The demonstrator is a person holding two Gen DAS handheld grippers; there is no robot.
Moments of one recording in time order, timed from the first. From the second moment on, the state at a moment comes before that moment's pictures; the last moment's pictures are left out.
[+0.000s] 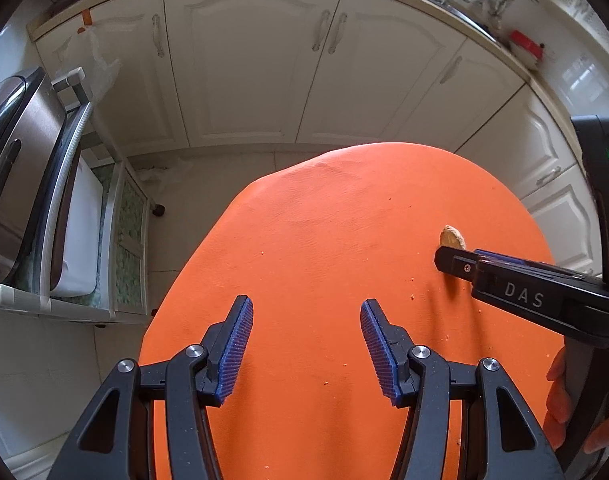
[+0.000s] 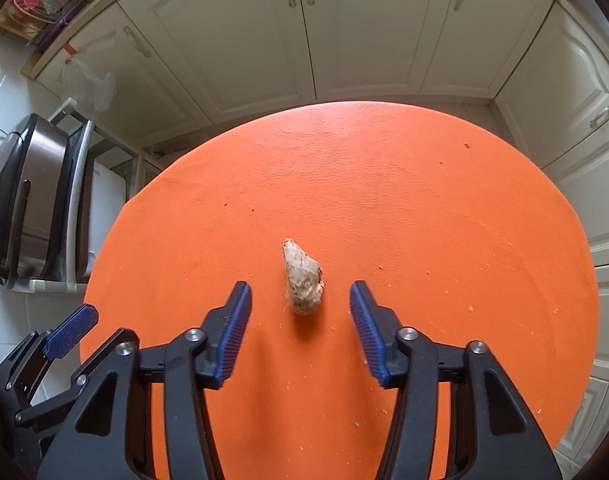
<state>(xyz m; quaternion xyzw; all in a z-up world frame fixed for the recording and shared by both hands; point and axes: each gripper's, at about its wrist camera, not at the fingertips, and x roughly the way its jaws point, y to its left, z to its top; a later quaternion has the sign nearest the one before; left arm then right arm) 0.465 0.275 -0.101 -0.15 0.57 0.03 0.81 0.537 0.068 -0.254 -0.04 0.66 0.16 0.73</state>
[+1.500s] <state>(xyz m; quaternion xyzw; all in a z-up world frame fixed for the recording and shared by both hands) 0.322 0.061 -0.125 -0.06 0.57 -0.12 0.81 0.282 -0.230 -0.226 0.19 0.64 0.11 0.74</state>
